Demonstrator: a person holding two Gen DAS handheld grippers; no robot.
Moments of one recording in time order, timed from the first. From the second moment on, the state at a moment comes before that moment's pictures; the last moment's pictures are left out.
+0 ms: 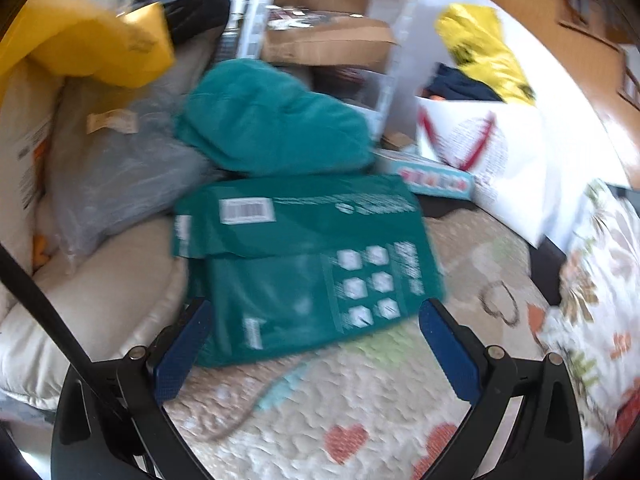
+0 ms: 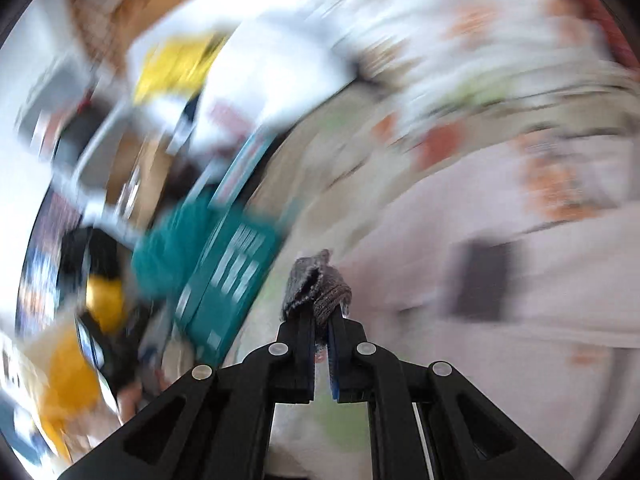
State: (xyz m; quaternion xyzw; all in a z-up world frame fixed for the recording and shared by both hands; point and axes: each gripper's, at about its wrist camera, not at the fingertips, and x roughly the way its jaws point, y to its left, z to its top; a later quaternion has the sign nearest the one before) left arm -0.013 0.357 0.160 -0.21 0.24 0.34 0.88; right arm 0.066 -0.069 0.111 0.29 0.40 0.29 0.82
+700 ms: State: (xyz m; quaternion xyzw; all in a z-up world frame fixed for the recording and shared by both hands) left arm 0.030 0.184 0.131 -0.06 0.32 0.15 0.93; right arm 0.029 -0.286 0.081 0.11 0.44 -0.01 0.89
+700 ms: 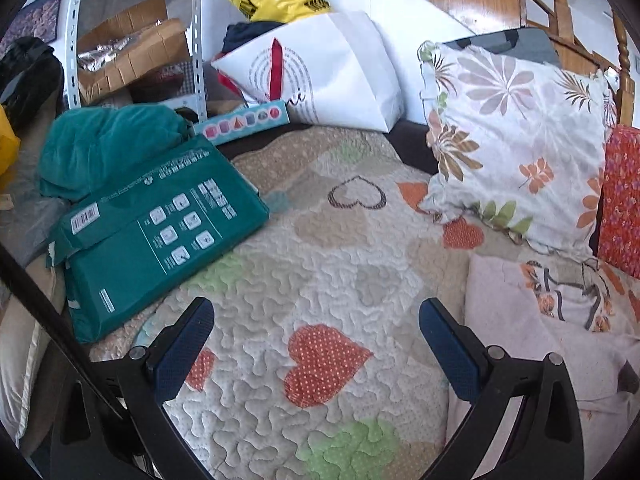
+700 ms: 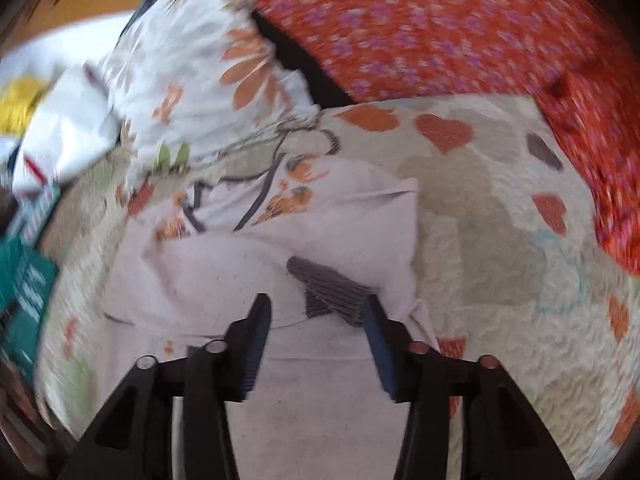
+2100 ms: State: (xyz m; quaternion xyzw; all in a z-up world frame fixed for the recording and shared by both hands) left arm 0.064 0.217 0.118 -0.12 0.36 0.18 0.91; right arm 0.163 0.022 0.006 0.07 0.52 0.25 0.81
